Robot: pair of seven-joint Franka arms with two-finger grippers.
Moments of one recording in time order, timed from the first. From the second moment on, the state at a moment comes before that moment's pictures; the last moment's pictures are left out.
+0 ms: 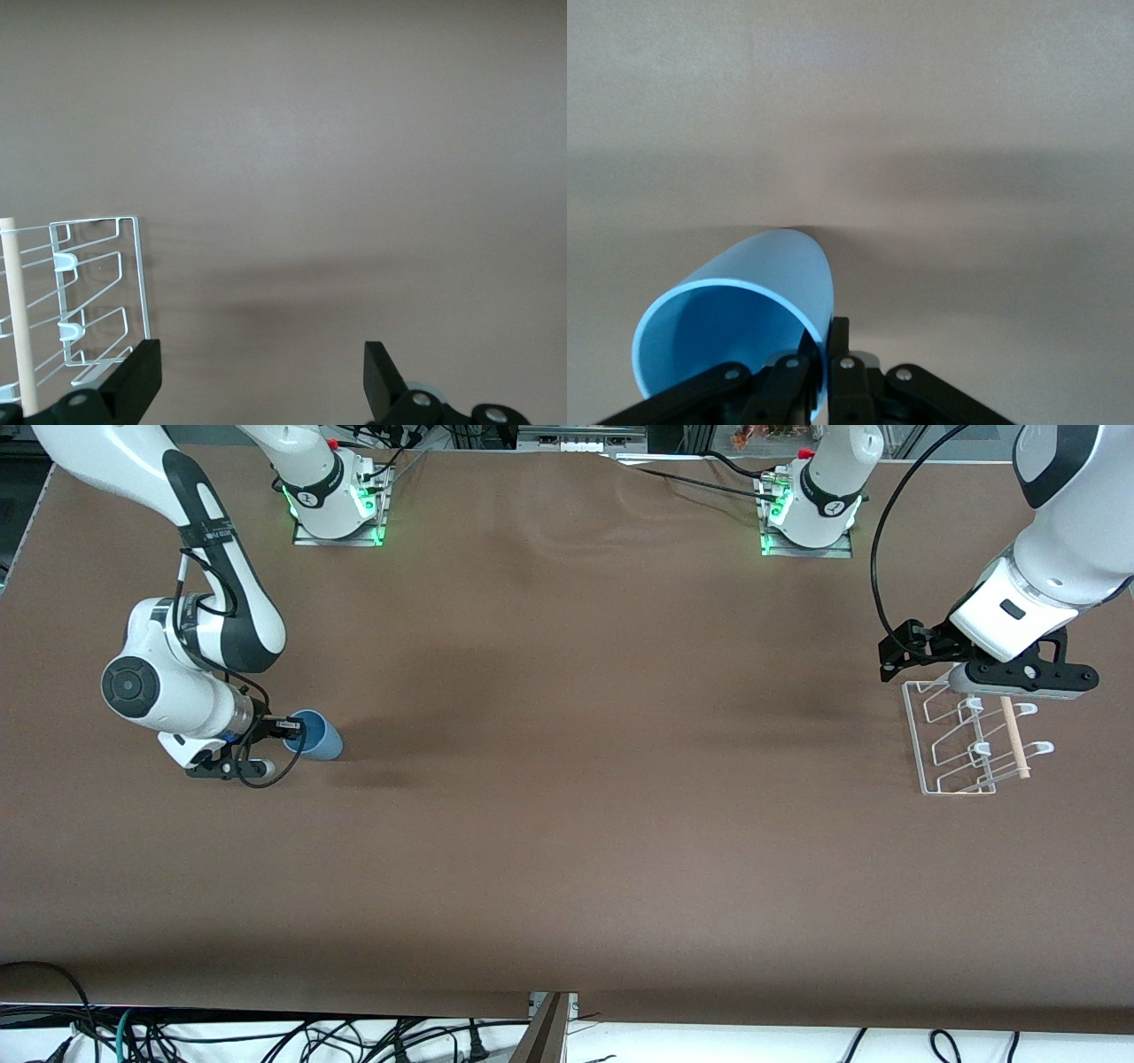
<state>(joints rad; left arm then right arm) -0.06 -0.01 -0.06 -1.77 -0.01 1.79 -0.07 0.03 0.35 0.02 -2.04 0.01 2.23 0.03</state>
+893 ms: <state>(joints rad) -0.06 0.01 -0.09 -1.77 -0.01 1.76 -0.06 0.04 0.35 0.19 -1.69 0.57 1.98 0.04</state>
